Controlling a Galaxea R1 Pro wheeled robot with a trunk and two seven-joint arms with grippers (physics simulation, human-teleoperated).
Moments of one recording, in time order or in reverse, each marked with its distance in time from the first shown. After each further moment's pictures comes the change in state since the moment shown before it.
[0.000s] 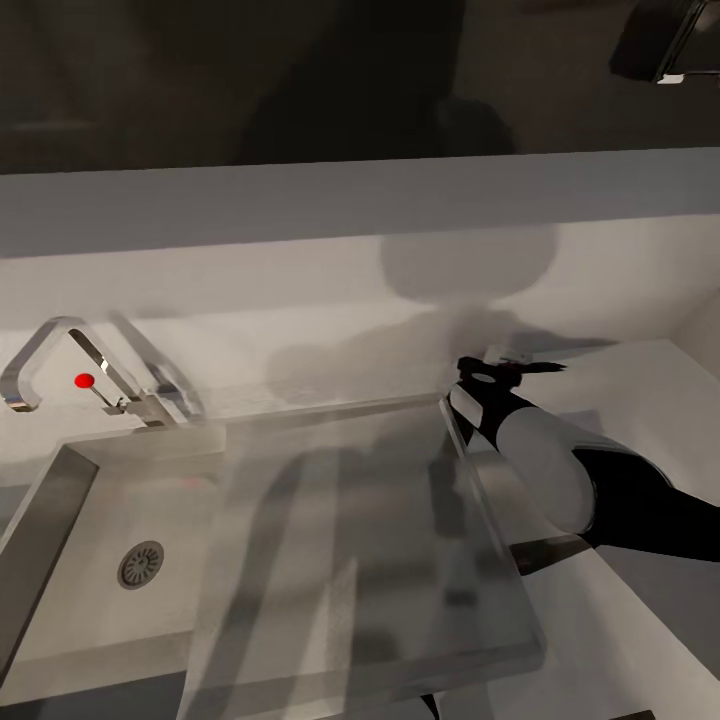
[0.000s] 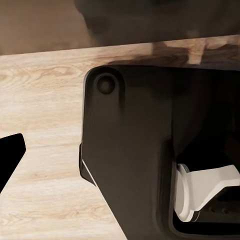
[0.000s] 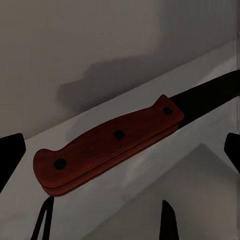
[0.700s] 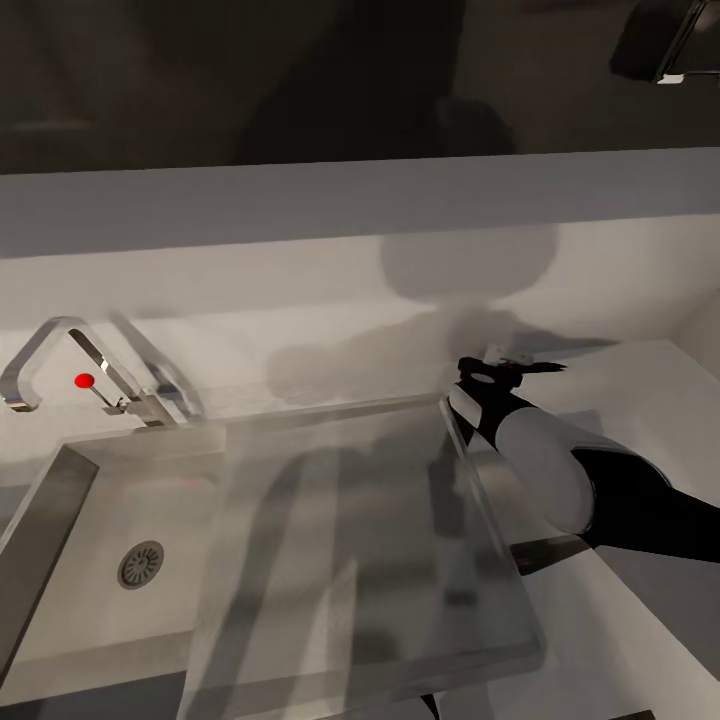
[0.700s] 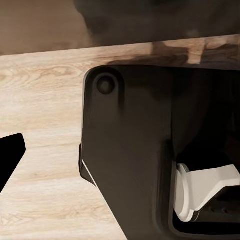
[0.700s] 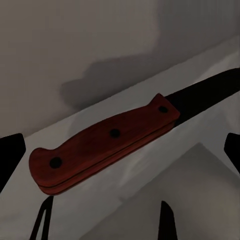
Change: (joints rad) left arm 0.000 0.000 0.000 0.000 -0.002 0.000 0.000; right arm 0.000 0.004 0.001 0.001 0.000 0.000 -0.020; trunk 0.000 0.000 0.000
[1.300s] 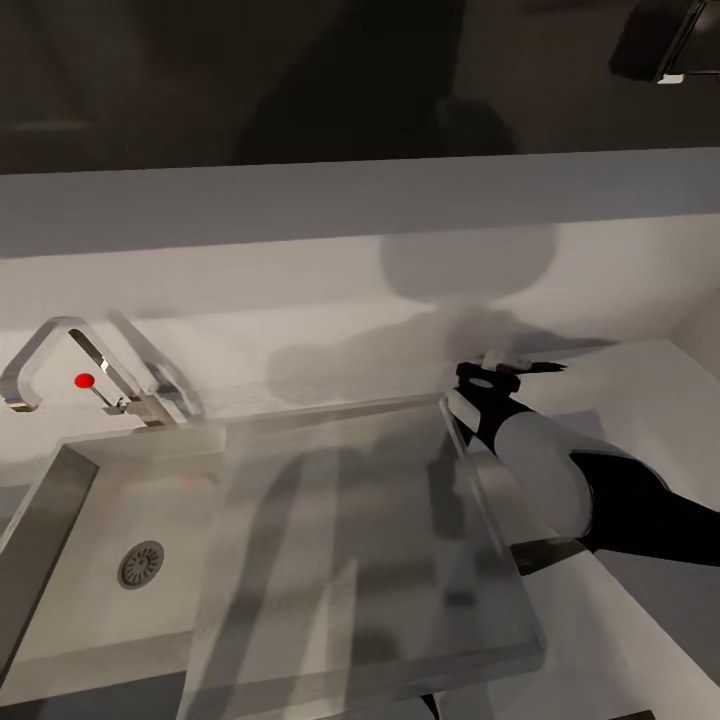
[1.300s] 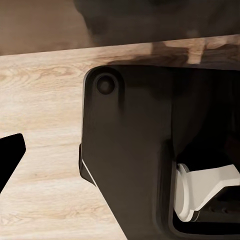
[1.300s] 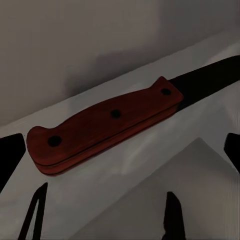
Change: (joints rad) left arm 0.000 0.000 0.000 0.000 0.000 0.000 0.000; right arm 0.014 0.002 0.001 0.007 0.001 0.002 0.007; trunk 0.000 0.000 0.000
